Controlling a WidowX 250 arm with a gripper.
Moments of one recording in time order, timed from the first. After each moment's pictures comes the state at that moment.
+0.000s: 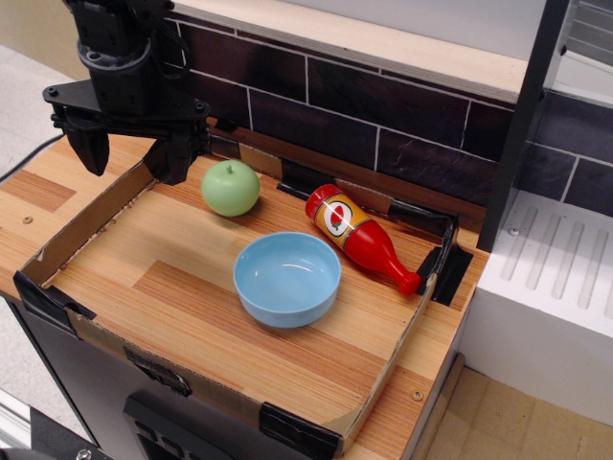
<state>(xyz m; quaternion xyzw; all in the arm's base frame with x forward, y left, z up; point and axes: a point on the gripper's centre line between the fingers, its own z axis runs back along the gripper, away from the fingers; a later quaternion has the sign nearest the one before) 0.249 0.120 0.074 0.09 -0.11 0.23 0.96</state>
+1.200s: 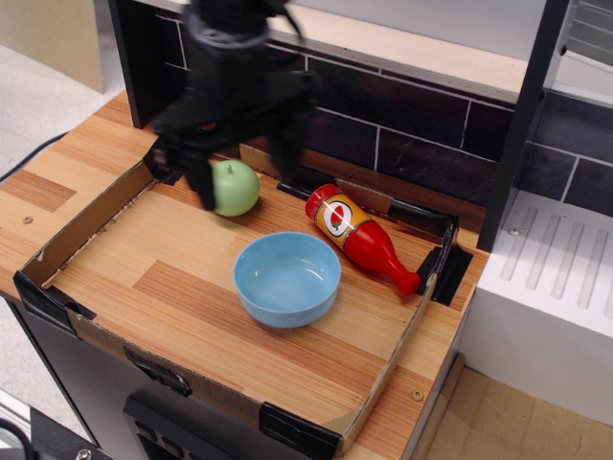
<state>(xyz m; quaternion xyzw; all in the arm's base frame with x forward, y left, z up) 0.252 0.016 0.093 0.02 -0.05 0.51 0.86</state>
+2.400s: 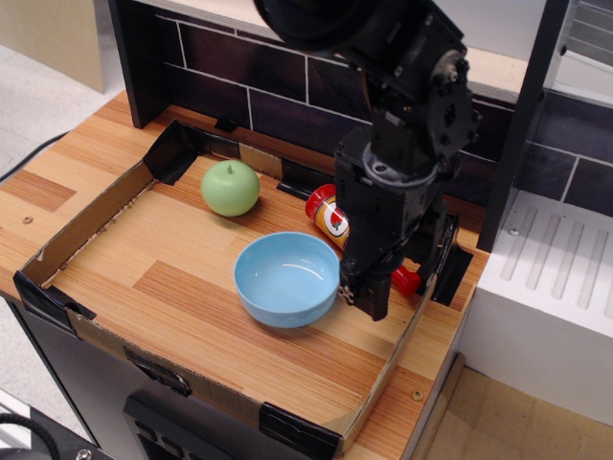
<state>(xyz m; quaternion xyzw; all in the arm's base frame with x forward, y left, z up) 0.267 -0.074 0.030 -0.03 -0.04 0.66 0.75</state>
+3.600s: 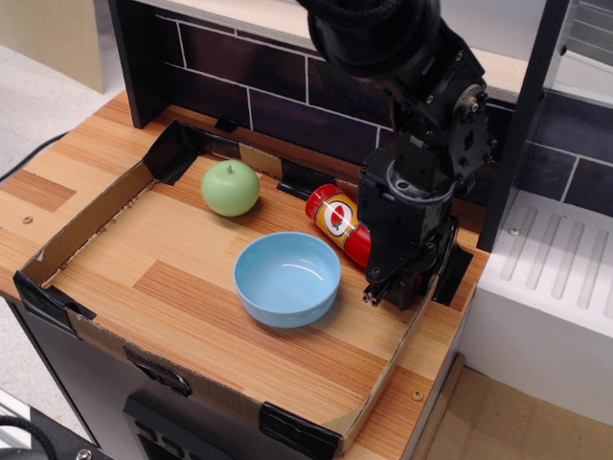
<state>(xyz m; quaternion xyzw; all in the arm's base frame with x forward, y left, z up) 0.285 -0.084 0.002 -0.02 -0.04 0.65 0.76</state>
